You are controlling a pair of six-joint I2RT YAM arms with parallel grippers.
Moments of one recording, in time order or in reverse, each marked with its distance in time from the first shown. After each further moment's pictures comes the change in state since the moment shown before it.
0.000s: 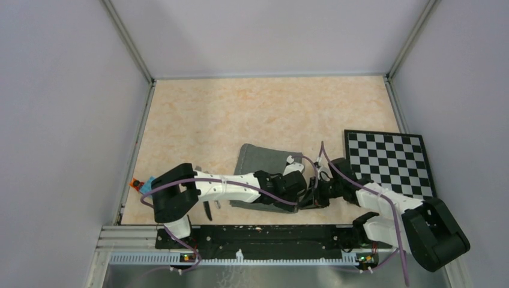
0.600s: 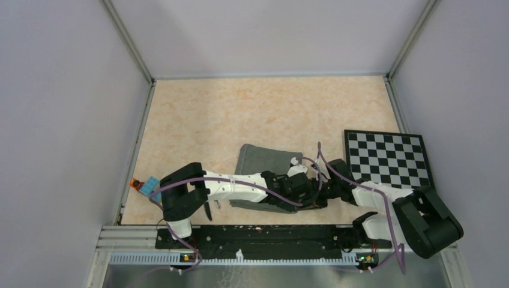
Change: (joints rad) left arm -0.011 0.079 0.066 -0.052 -0.032 0.026; right arm 0.017 0.108 -0.030 0.126 -0.002 0.027
